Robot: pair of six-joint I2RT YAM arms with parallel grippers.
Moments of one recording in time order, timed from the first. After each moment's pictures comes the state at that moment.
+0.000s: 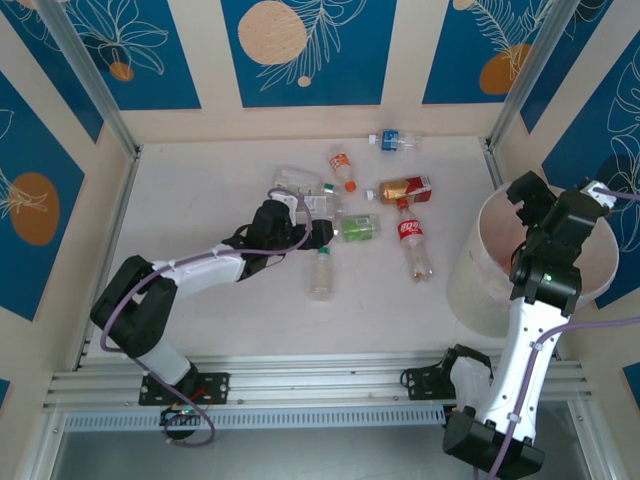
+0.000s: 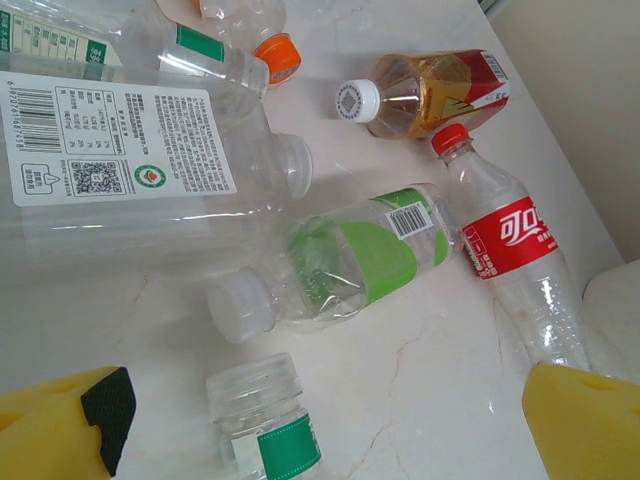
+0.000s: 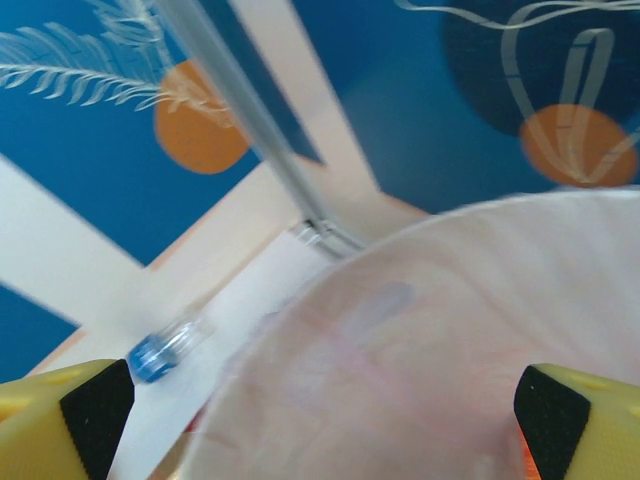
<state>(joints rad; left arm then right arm) -0.66 1.61 0.91 0.17 0.10 -0.58 -0.43 0.83 1.13 -0.61 0.03 0.49</state>
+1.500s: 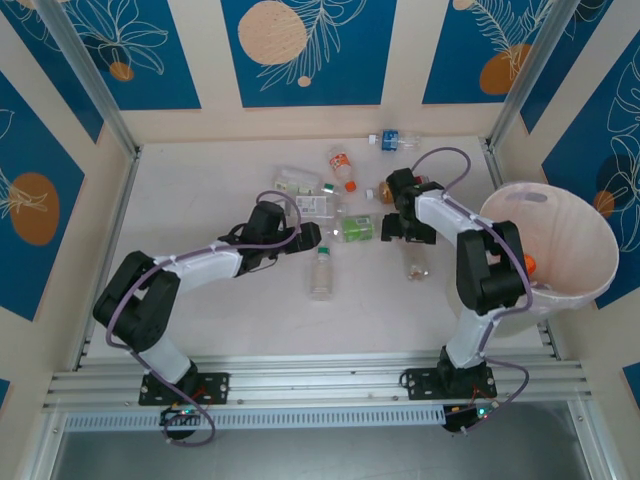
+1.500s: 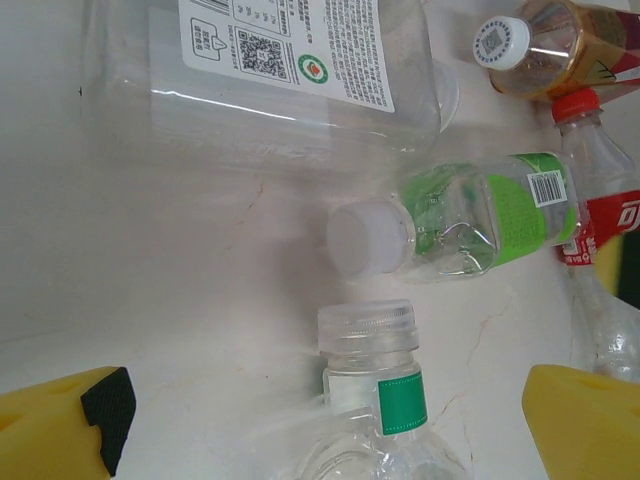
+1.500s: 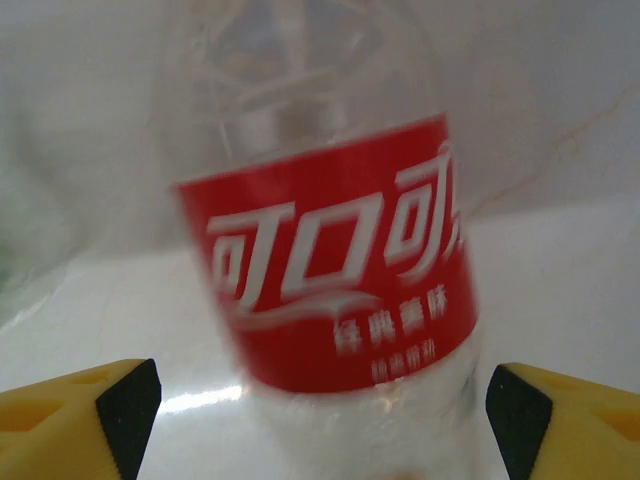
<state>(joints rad) -0.59 1.63 0.90 0.03 0.12 -0.70 0.26 1.83 1.29 -0.85 0.21 0.39</state>
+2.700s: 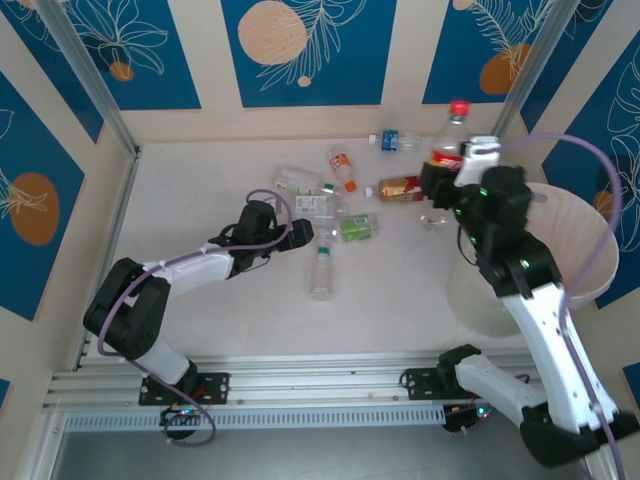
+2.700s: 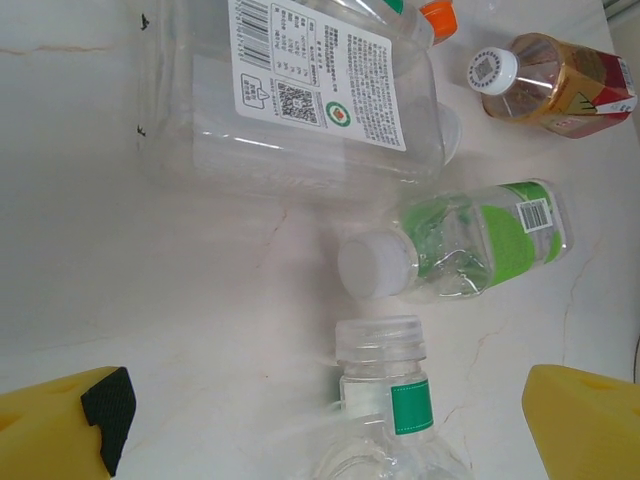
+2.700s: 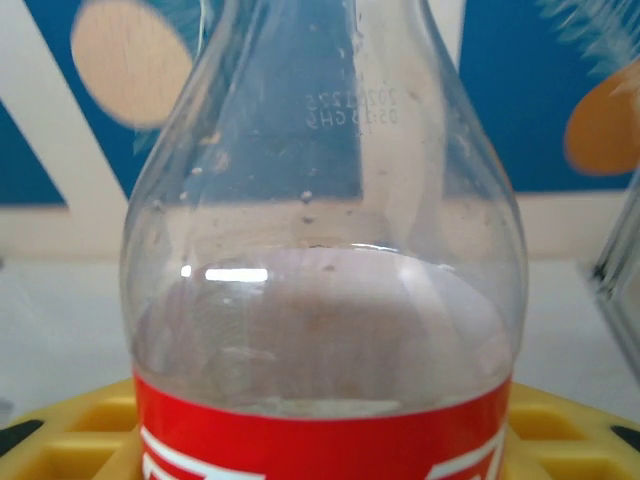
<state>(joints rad) -0.55 1.57 0.85 0.05 0.12 -0.70 0.31 0.89 1.28 -0.56 0.19 0.15</state>
